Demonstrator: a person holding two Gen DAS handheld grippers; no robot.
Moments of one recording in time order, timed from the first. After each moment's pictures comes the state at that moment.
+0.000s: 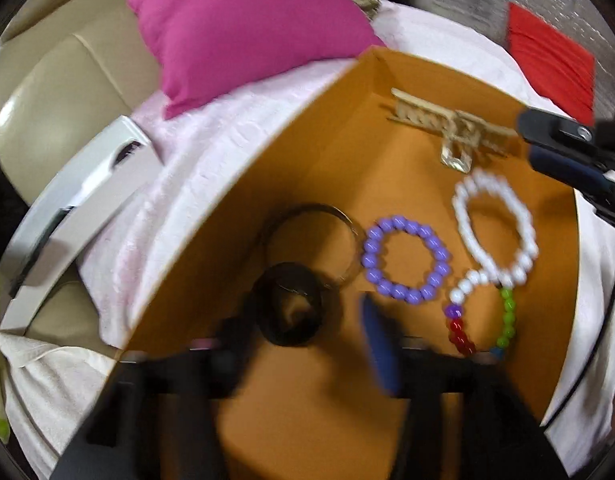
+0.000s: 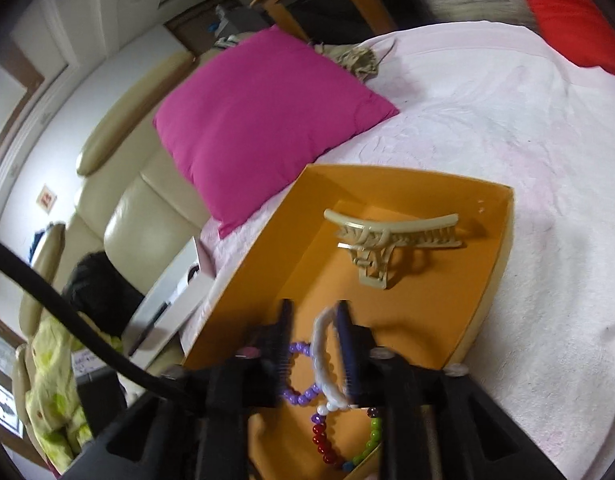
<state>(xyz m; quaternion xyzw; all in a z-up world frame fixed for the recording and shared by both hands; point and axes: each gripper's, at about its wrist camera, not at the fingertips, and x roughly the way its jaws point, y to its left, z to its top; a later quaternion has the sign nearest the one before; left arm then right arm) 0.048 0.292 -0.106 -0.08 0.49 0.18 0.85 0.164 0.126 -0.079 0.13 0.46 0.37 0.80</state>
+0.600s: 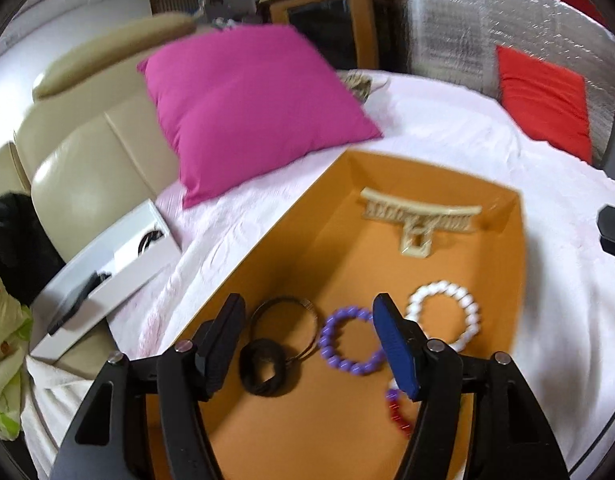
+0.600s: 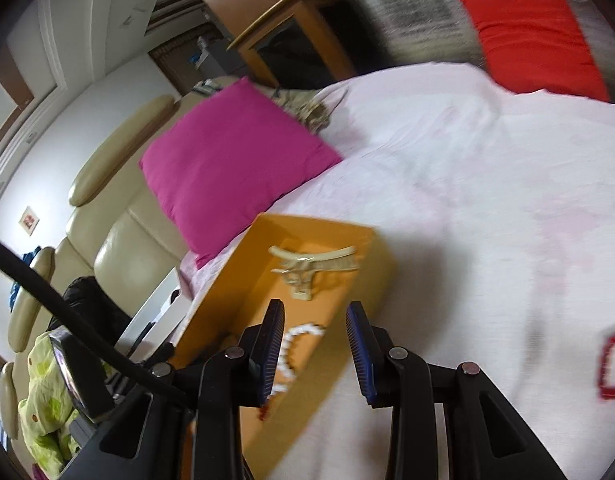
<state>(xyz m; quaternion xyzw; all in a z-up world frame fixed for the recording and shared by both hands) 0.057 0.237 -0.055 -0.02 0.38 0.22 0.90 0.143 0.030 -0.041 0.13 0.41 0.31 0.85</state>
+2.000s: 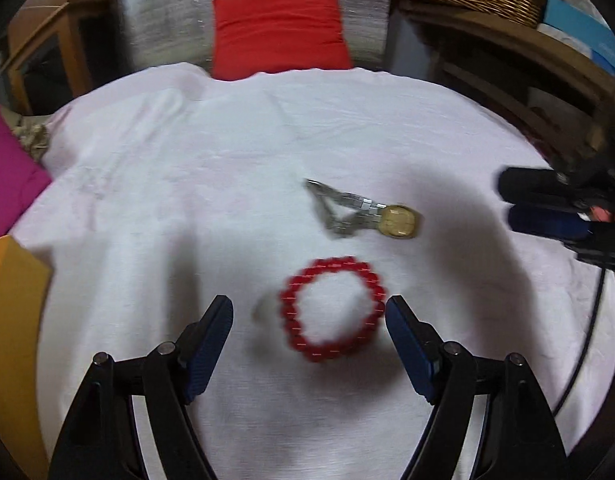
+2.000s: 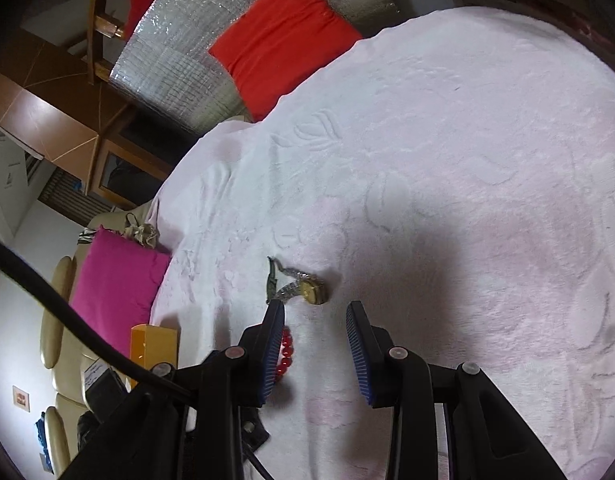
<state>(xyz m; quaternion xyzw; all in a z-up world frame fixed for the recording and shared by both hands) 0.140 -0.086 -0.101 0.06 0.43 -0.15 0.89 0.147 -0.295 -0.080 0.32 0.45 0.09 0.83</state>
